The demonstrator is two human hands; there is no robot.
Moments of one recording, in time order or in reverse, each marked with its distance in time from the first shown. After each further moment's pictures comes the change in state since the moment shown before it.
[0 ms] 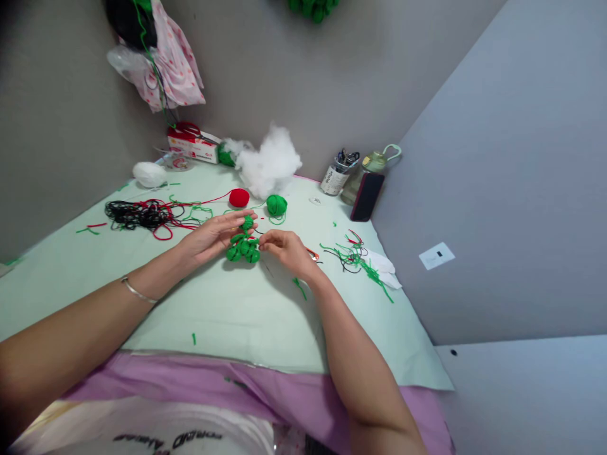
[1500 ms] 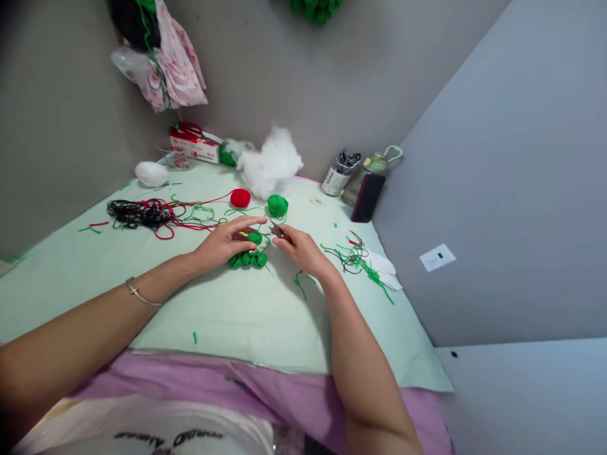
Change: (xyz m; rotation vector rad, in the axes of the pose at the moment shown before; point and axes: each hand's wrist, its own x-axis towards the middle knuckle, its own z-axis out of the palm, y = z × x) left_hand -0.001 -0.019 -0.005 0.749 -0.156 0.419; right_hand -0.005 0.000 -0.031 -0.454 -0.003 -0.020
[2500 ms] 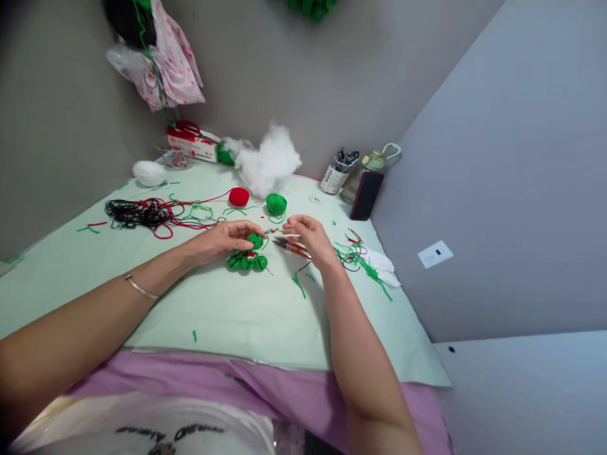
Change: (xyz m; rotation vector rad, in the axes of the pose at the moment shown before) left_hand 0.004 0.009 -0.010 -0.384 -0.258 -0.246; right_hand 0.008 0.007 -0.003 0.800 0.243 0.280
